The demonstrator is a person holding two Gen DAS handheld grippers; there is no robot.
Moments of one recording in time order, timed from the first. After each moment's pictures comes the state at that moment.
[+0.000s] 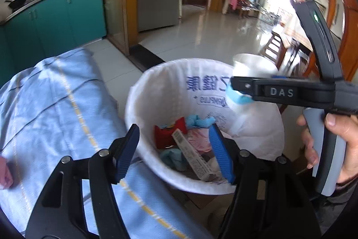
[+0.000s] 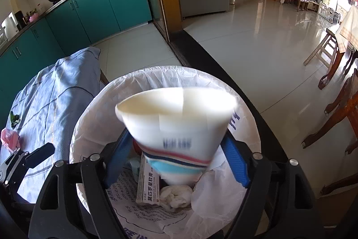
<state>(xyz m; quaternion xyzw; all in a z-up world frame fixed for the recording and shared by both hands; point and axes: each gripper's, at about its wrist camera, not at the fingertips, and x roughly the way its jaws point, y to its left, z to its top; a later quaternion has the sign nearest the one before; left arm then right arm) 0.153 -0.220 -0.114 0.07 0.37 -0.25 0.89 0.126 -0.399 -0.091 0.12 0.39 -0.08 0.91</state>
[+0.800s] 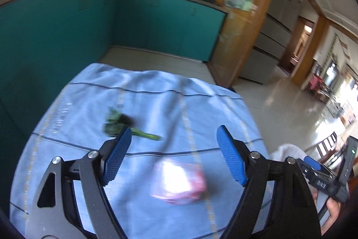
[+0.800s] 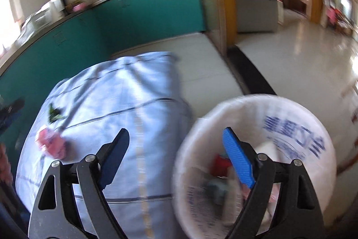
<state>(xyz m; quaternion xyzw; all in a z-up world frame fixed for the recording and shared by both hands) 0.167 0.093 -0.035 -0.13 0.32 0.04 0.94 0.172 -0.226 -0.059 0.05 0.35 0.10 0.93</state>
